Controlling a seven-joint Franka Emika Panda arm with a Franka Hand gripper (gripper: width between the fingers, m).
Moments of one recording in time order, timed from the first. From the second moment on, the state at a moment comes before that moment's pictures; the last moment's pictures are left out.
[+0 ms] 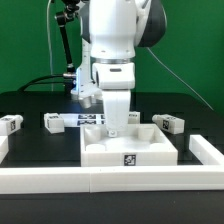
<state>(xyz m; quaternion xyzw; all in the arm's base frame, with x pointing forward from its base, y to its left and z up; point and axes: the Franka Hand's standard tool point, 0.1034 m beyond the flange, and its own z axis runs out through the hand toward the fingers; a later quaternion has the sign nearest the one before) 0.442 0.010 0.007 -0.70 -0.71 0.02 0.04</state>
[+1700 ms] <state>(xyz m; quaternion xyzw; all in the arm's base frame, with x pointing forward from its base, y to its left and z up) 0.477 0.049 0.017 -0.74 -0.68 -0.01 0.02</state>
